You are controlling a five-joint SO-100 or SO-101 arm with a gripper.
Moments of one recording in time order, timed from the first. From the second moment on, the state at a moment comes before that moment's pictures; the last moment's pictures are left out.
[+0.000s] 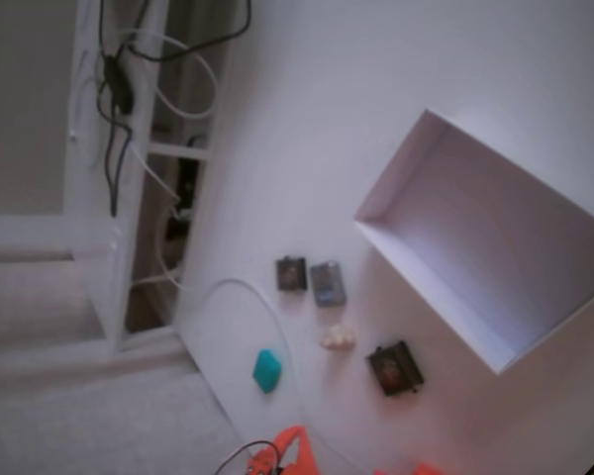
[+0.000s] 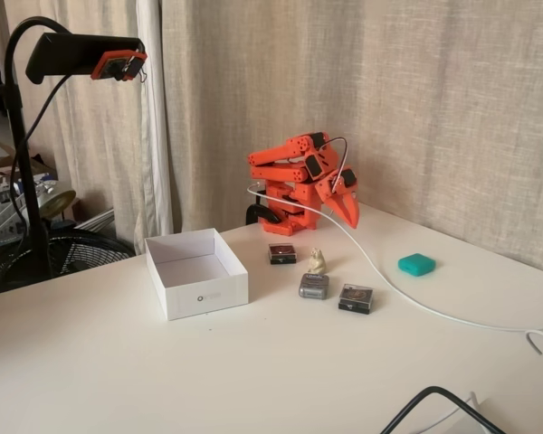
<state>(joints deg) -14.0 189.1 168.8 77.2 -0.1</state>
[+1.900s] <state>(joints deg) -18.2 134.0 116.6 68.1 8.4</state>
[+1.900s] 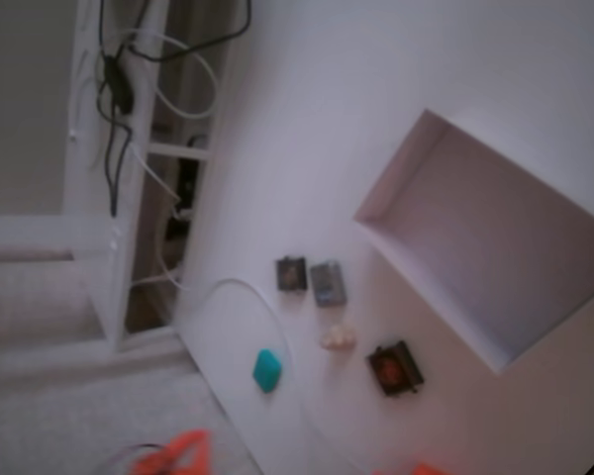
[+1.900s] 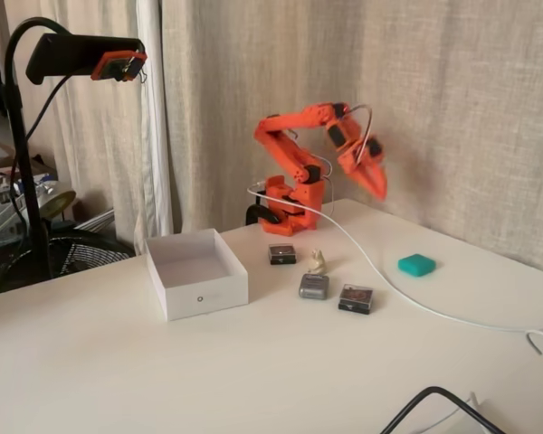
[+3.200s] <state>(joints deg) -12.1 81.6 96.5 80.7 8.0</state>
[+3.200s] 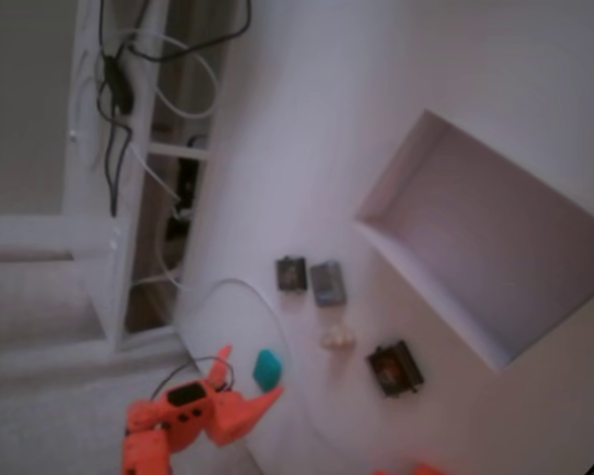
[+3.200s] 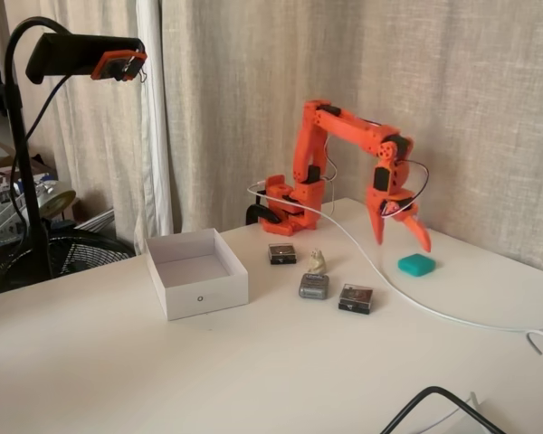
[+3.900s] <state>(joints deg) -17.9 69.4 88.5 76.3 7.2</state>
